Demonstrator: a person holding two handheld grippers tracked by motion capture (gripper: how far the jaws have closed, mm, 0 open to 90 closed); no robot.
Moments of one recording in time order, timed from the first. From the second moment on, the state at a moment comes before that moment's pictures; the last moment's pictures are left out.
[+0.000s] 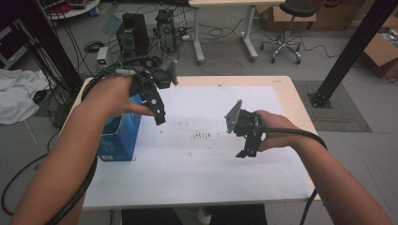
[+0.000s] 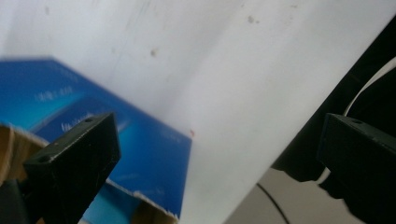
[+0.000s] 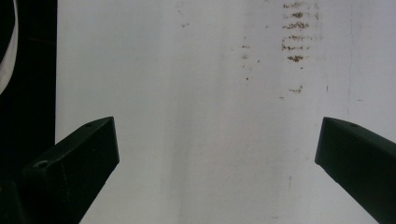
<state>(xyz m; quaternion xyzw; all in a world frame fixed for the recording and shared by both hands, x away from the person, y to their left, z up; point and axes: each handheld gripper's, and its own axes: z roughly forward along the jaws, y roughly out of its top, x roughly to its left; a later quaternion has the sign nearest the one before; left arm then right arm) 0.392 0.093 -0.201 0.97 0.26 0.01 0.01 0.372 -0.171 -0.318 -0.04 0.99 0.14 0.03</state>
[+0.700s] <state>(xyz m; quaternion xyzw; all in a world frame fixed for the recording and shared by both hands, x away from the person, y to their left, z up) 0.361 0.055 -0.224 1.00 0.08 0.00 -0.02 0.372 -0.183 -0.317 -0.03 0.99 0.14 0.04</state>
